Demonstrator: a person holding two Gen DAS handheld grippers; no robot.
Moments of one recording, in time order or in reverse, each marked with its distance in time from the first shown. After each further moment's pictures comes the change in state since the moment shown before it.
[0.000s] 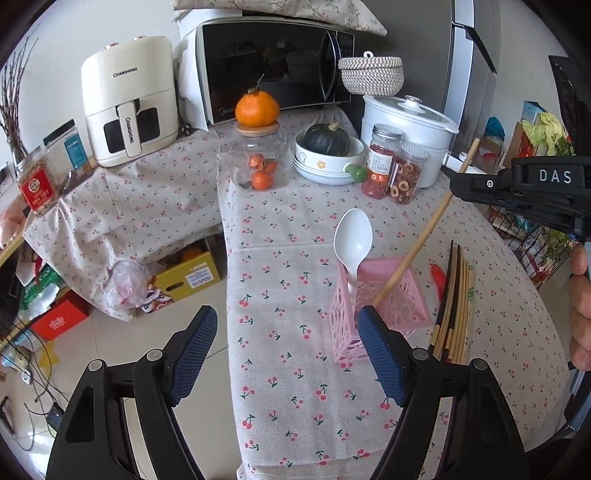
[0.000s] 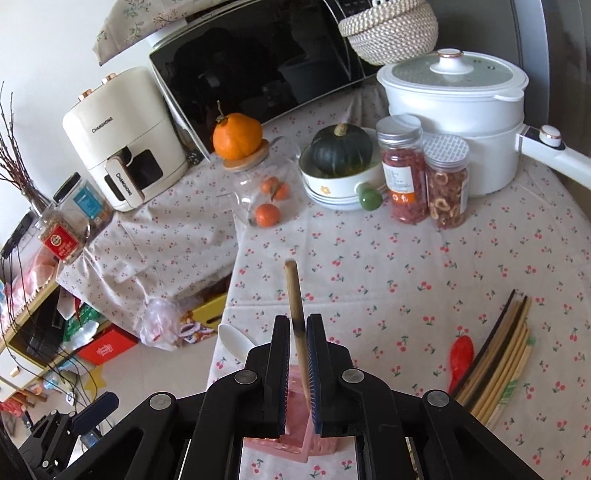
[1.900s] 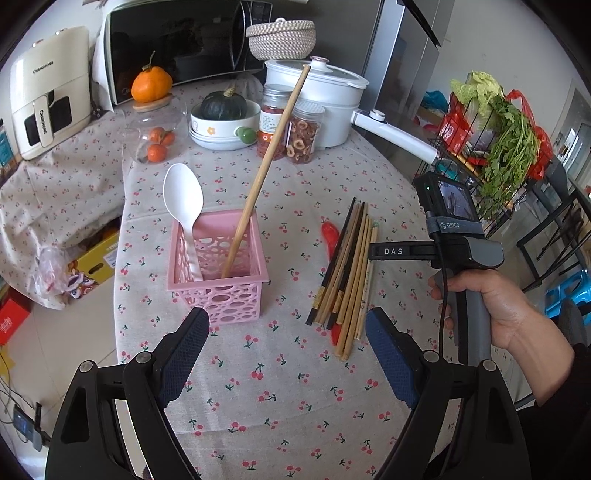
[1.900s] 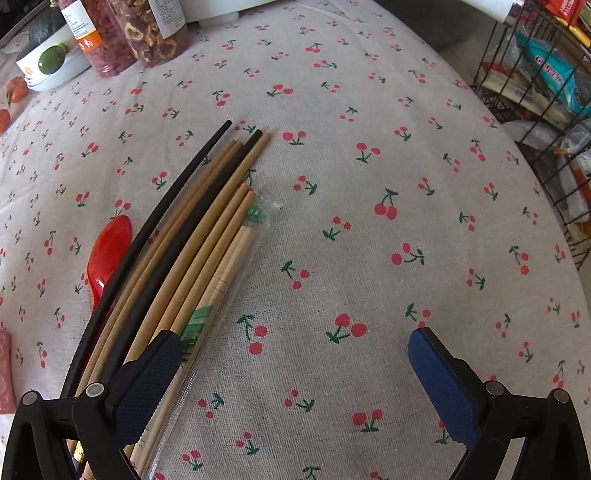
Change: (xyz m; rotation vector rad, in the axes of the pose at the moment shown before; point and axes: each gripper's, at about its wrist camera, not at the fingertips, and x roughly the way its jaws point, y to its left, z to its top) left arm -0.006 -0.100 -0.022 0.069 0.115 -0.240; right arm 0.070 -0.209 -0.067 0.142 0.342 -0.469
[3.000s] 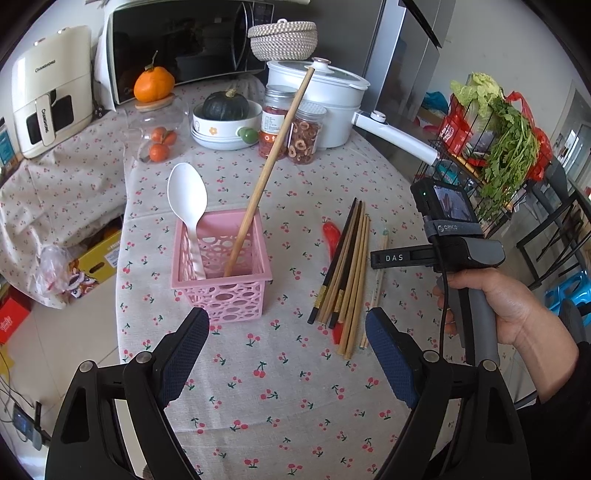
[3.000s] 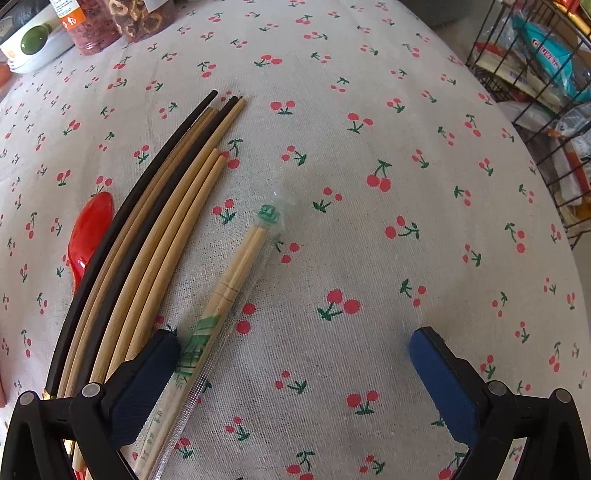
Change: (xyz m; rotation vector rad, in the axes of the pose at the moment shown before) left arm -0.003 0.000 -0.002 -0.007 -0.004 0.000; right arm 0.007 0.000 -0.002 -0.018 0.087 -0.044
